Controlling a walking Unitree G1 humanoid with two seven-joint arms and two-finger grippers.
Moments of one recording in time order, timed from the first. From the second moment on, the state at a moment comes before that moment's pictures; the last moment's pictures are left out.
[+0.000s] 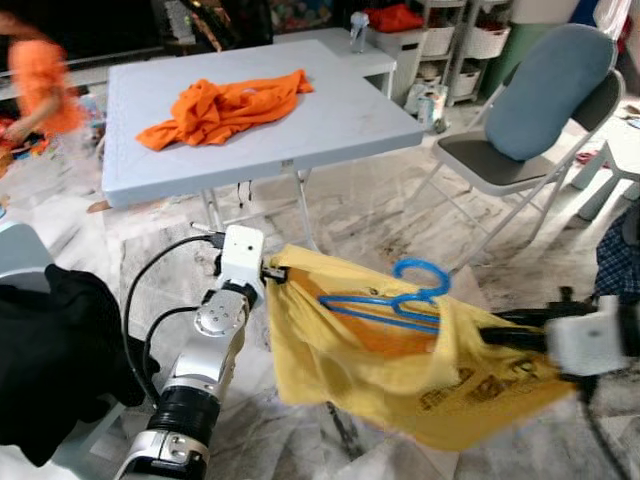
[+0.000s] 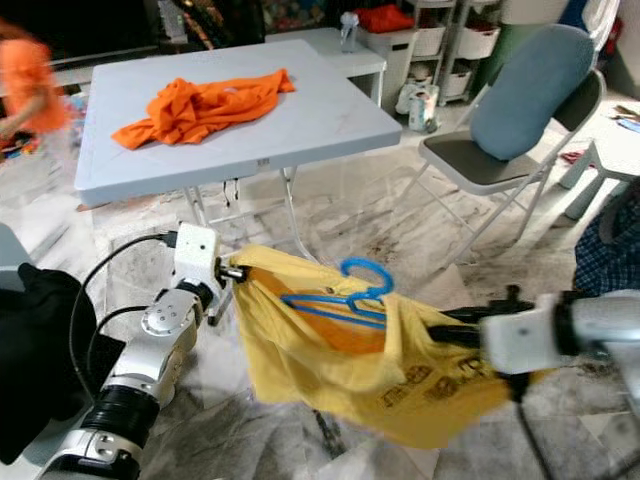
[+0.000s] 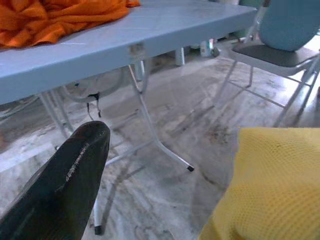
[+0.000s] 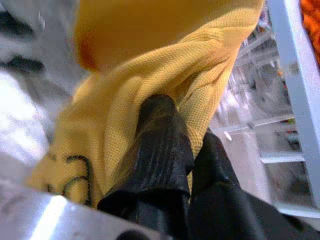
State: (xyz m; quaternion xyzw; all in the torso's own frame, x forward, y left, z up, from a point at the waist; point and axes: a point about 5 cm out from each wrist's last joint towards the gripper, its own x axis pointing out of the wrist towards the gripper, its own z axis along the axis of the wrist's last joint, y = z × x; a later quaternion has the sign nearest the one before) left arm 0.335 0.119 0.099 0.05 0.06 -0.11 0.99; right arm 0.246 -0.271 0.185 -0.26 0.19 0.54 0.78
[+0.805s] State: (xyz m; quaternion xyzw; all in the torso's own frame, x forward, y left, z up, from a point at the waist) left arm 0.326 0.101 0.092 0.01 0.08 -0.17 0.98; right arm 0.287 -0.255 0.237 -0.02 0.06 0.46 0.89
